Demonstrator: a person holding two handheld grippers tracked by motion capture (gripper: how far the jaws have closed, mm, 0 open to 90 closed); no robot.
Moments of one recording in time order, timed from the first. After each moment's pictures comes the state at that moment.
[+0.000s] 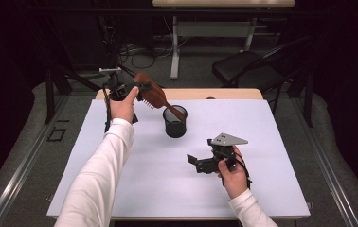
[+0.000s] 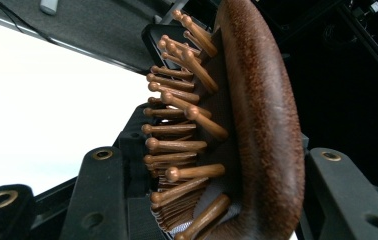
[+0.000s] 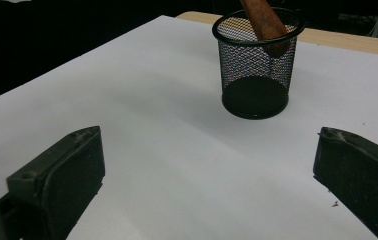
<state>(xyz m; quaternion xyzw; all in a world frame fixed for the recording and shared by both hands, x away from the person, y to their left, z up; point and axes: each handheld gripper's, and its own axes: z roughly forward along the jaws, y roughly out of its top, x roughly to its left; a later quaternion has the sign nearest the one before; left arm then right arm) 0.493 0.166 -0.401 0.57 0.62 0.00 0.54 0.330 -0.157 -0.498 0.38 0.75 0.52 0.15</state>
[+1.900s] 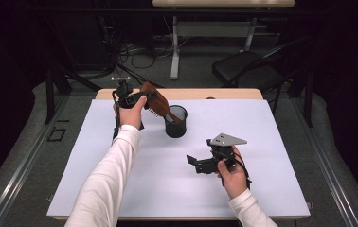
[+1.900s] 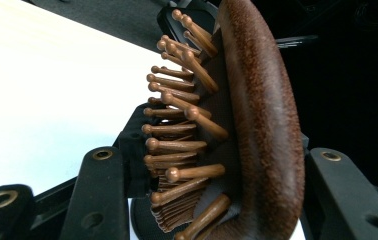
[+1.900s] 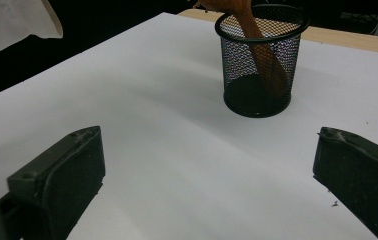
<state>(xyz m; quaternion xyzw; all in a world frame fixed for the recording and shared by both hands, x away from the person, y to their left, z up) 0.500 0.150 -0.439 0.58 0.64 0.01 0.51 0.330 -0.156 -0.499 0.38 0.75 0.51 0.15</state>
